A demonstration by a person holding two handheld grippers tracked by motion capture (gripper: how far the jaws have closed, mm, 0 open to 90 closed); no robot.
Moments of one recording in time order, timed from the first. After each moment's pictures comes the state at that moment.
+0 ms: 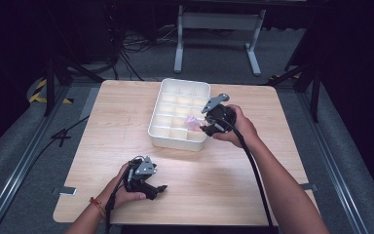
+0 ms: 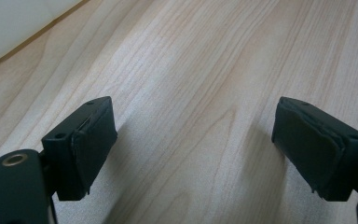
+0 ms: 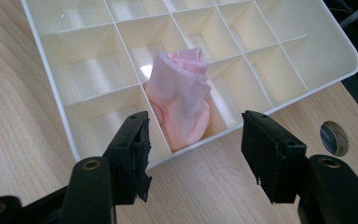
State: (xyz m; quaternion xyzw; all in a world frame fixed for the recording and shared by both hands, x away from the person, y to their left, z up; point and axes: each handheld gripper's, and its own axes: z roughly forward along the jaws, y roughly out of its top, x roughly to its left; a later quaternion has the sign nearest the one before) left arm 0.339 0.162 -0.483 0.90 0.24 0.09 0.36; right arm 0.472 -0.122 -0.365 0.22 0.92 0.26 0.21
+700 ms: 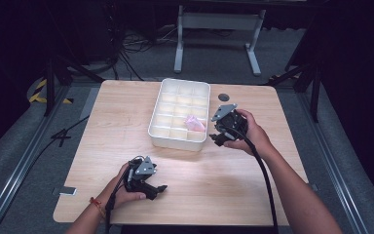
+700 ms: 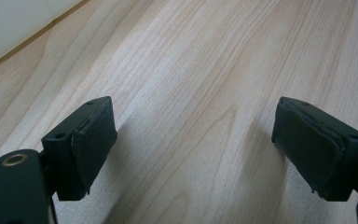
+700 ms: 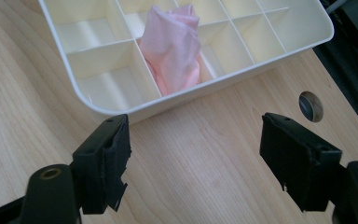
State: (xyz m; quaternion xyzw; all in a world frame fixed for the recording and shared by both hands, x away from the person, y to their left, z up) left arm 0.339 0.162 -0.483 0.90 0.24 0.09 0.36; right arm 0.444 -0.147 -0.366 0.22 0.91 0.24 0.24
